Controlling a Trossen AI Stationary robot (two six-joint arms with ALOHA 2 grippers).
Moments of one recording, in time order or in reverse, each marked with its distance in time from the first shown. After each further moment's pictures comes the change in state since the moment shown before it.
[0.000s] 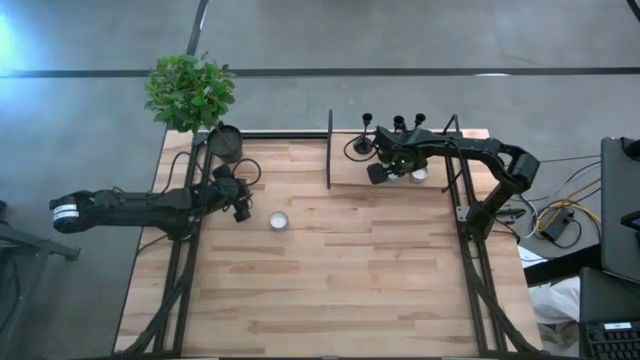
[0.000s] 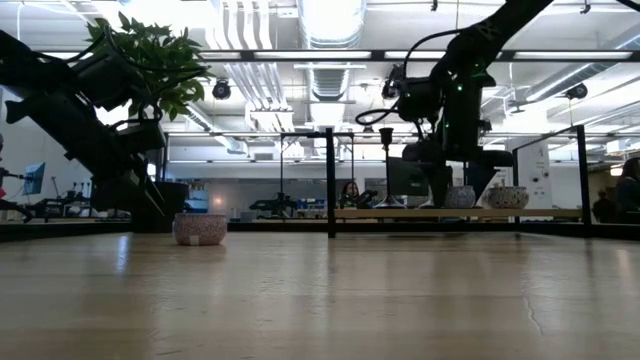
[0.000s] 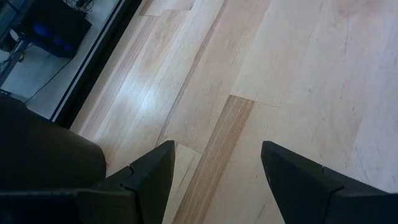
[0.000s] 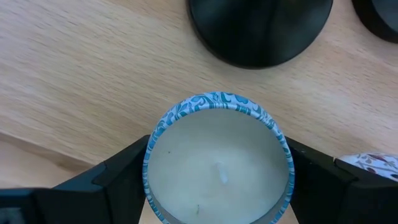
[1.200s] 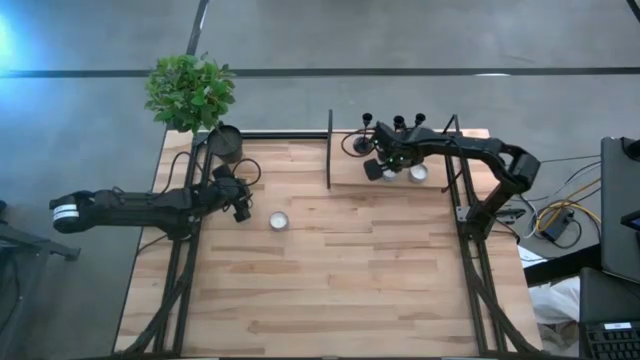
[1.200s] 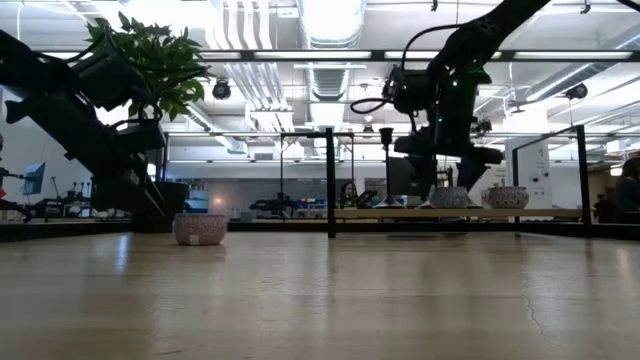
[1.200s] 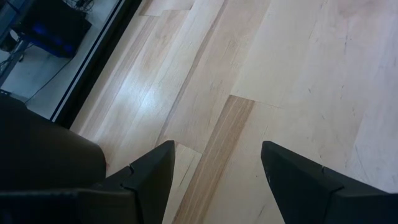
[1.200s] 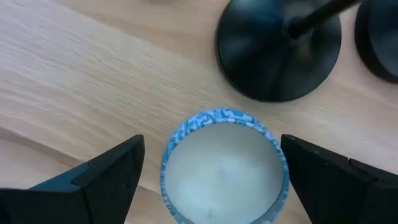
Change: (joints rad) left arm 0.000 0.000 0.000 0.000 0.000 0.000; right arm 0.000 -0.006 0.034 0.041 0.001 -0.031
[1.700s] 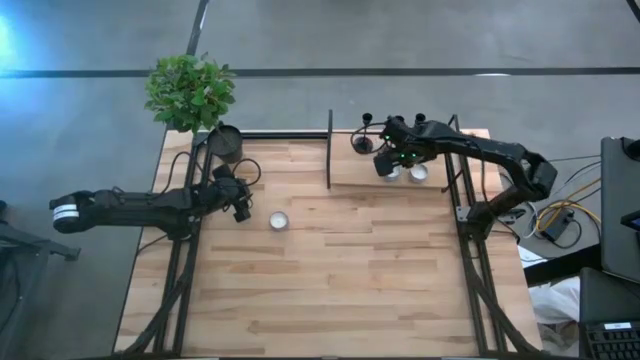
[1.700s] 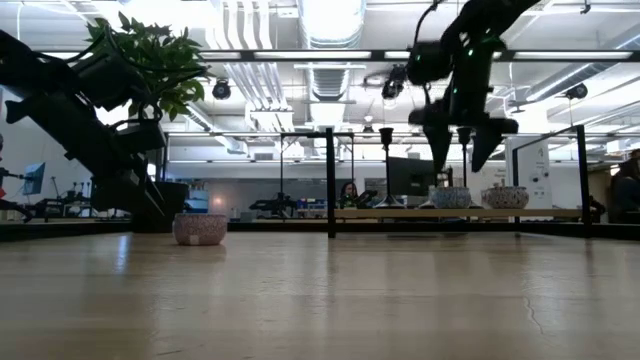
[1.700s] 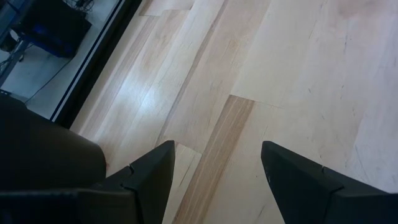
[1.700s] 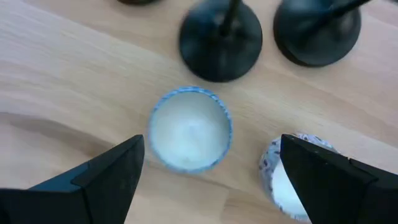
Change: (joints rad) left arm 0.000 0.000 0.000 0.000 0.000 0.000; right arm 0.012 -0.142 0.046 -0.183 0.063 0.033
